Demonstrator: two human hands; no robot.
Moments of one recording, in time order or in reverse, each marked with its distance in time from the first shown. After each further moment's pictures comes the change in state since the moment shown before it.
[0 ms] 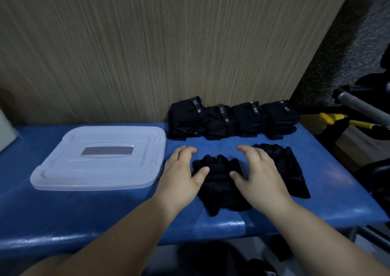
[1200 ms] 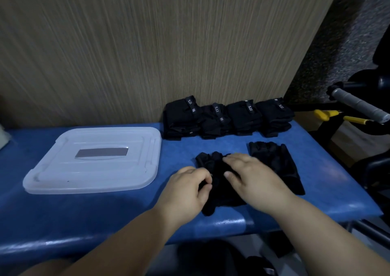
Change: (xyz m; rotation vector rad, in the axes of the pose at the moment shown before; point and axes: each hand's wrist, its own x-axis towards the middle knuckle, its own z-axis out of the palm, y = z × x) left_hand -0.017 0.002 0.012 0.180 -0.108 0.270; right_hand 0.004 0.004 -0.010 -0.225 -0.233 -0.222
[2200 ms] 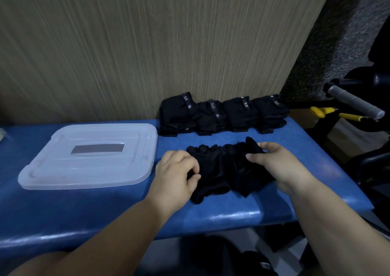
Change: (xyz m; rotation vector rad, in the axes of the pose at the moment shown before) left_hand 0.006 -0.013 0.002 0.062 0.208 0.049; right_hand 0.002 0.037 -0.026 1.075 0.173 0.616
